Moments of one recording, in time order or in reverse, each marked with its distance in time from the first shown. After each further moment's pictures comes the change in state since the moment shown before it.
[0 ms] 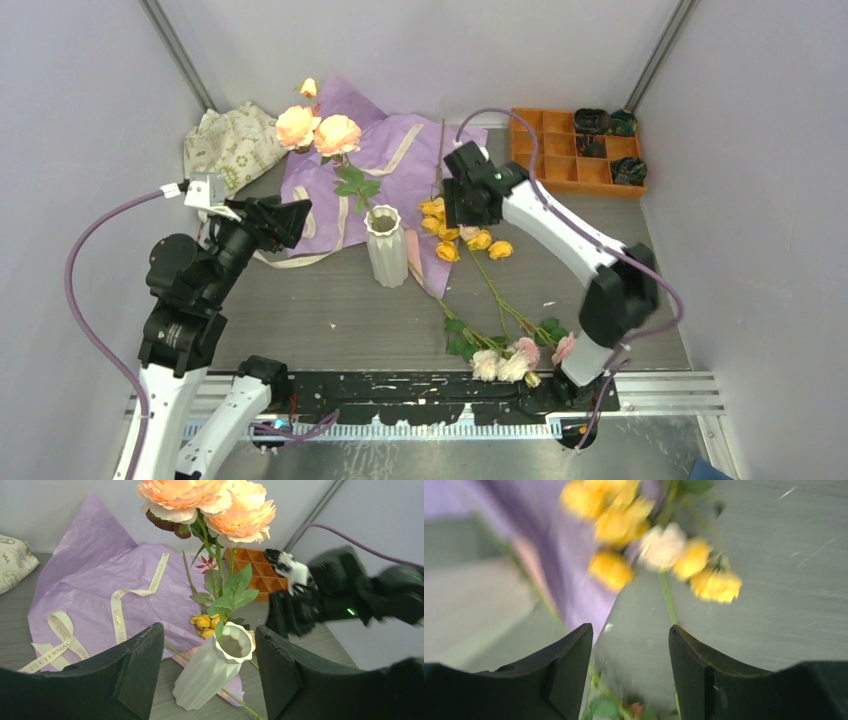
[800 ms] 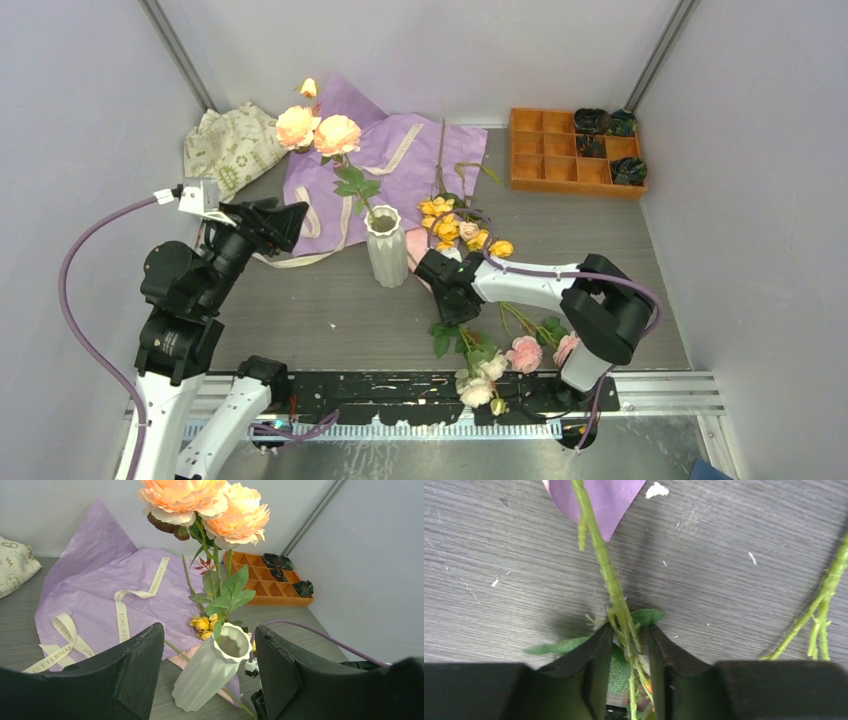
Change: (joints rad) left arm 0.000 -0.024 0.000 -0.006 -0.006 -0.004; right arm 0.376 -0.135 -0.668 0.229 -0.058 0.207
